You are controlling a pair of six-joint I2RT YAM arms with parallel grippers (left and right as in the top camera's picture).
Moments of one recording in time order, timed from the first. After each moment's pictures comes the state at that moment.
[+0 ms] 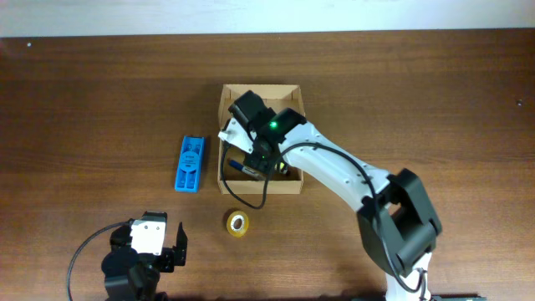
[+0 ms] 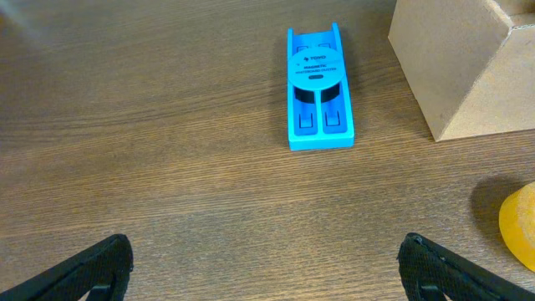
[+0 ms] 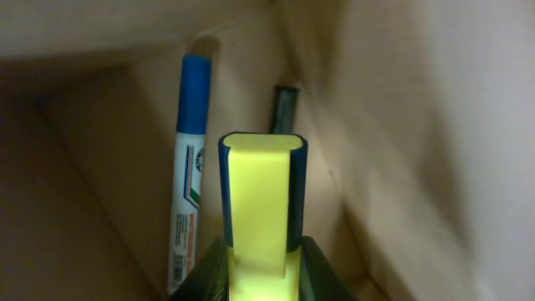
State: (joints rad) left arm 0.14 0.01 0.24 -0.80 0.07 0.25; right arm 0.70 2.04 1.61 -0.84 0.04 -0.48
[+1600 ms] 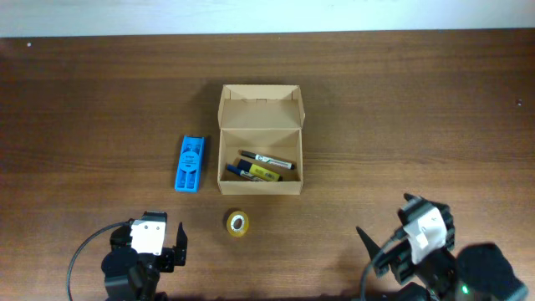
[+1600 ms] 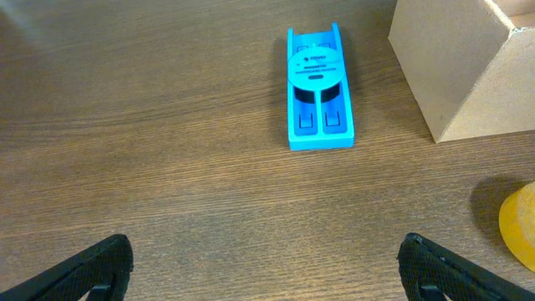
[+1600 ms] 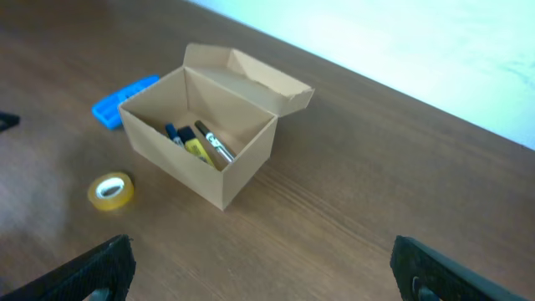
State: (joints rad) left arm 0.14 0.01 0.24 -0.80 0.07 0.25; right arm 0.55 0.35 0.90 -0.99 0.06 -0.09
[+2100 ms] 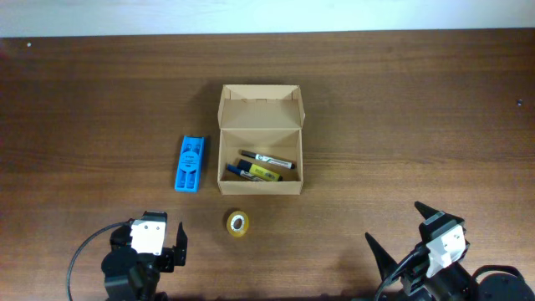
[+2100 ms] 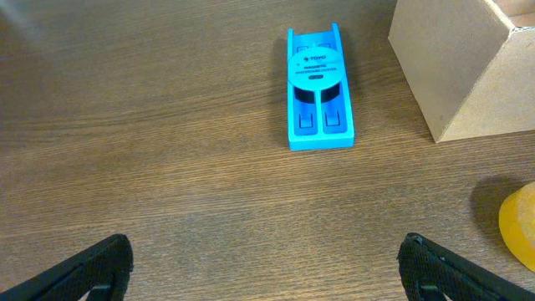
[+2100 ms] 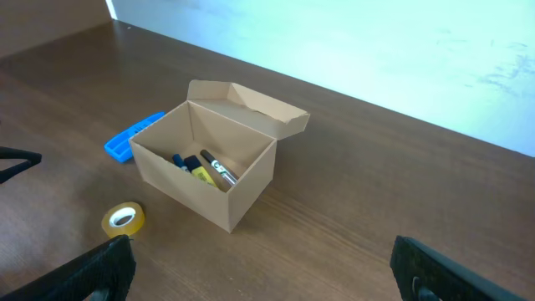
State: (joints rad) left arm 0.14 0.01 0.24 -0.80 0.07 0.25; right arm 0.55 0.26 0.89 -0.98 0.06 -0.03
